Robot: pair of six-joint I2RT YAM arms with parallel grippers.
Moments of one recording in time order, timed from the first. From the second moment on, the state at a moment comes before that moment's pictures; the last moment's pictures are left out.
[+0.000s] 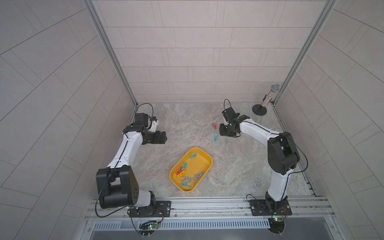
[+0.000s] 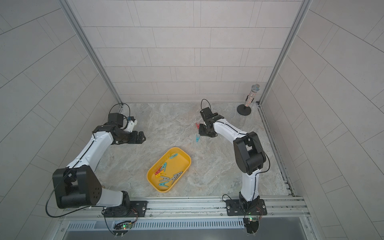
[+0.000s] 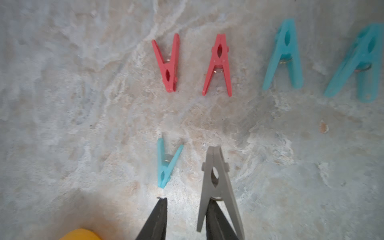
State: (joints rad) left arm 0.12 1.42 1.11 -0.85 0.29 0.11; right arm 0.40 1.86 1.46 -0.68 -0.06 0.50
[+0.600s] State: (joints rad) left arm 0.12 1.42 1.11 -0.85 0.29 0.11; right arm 0.79 1.52 1.30 -0.59 -0.02 0.19
